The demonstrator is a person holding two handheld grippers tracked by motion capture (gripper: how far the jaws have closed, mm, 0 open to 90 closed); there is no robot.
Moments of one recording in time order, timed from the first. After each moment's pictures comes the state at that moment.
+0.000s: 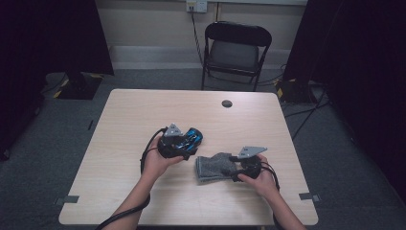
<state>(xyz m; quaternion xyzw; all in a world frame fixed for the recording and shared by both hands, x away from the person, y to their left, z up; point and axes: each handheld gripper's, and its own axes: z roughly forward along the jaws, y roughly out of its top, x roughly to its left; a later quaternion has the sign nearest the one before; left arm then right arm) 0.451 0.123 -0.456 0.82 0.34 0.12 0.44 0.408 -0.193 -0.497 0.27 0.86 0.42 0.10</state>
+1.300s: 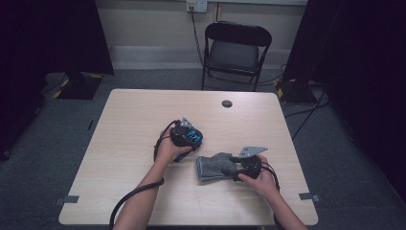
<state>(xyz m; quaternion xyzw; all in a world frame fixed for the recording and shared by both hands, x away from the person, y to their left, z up) 0.514 0.092 -0.496 0.86 0.34 0.12 0.37 0.408 -0.194 -0.499 0.28 0.86 0.42 0.10</state>
